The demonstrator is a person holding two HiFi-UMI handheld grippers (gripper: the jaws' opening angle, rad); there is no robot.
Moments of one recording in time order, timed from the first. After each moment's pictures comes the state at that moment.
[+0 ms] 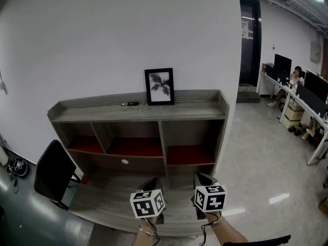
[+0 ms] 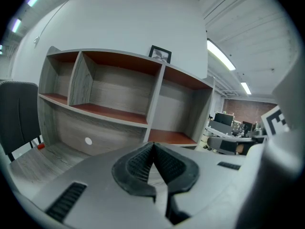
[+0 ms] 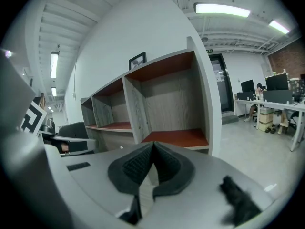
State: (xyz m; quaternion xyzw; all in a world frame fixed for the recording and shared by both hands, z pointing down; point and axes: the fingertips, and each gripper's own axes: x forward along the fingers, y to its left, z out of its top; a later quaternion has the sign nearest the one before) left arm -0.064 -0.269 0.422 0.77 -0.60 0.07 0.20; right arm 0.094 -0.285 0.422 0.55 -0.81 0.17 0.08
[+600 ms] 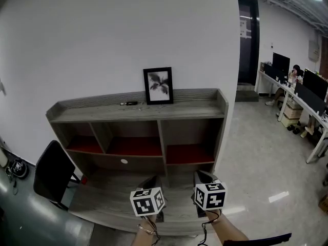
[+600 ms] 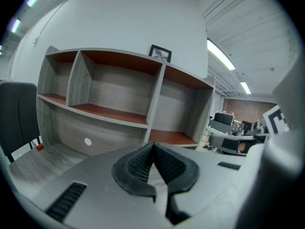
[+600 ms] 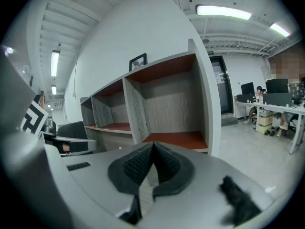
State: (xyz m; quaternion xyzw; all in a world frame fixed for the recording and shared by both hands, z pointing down) left arm -0.064 -0.274 0.421 0.77 -0.60 0.07 0.20; right arm 0.095 -0.288 0.415 0.56 -0.81 0.16 0.08
